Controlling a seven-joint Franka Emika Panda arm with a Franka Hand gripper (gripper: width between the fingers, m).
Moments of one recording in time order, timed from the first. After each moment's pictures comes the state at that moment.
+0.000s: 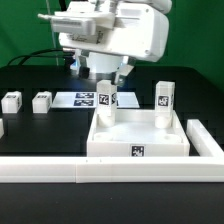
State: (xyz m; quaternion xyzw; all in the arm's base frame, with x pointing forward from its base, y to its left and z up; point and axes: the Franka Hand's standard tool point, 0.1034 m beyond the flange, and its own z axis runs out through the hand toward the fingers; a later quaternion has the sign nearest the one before) arm 0.536 -0.032 0.113 0.41 0.90 -0.05 0.17
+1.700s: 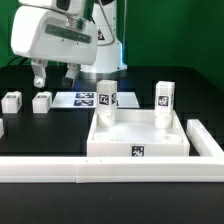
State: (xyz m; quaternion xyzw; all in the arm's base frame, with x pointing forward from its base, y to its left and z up) arm 0.500 -0.093 0.092 0.88 0.45 0.04 0.13
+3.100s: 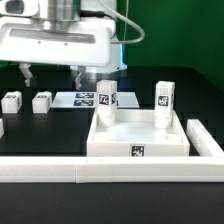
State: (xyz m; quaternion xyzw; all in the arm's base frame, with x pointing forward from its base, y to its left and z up) arm 0.467 -0.122 0.080 1.00 -0.05 0.02 0.01
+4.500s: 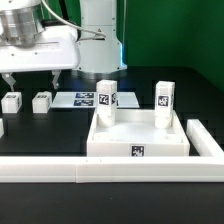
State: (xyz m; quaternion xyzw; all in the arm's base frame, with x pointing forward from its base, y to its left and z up) arm 0.401 -0.150 0.054 1.00 -0.05 -0.06 -0.04
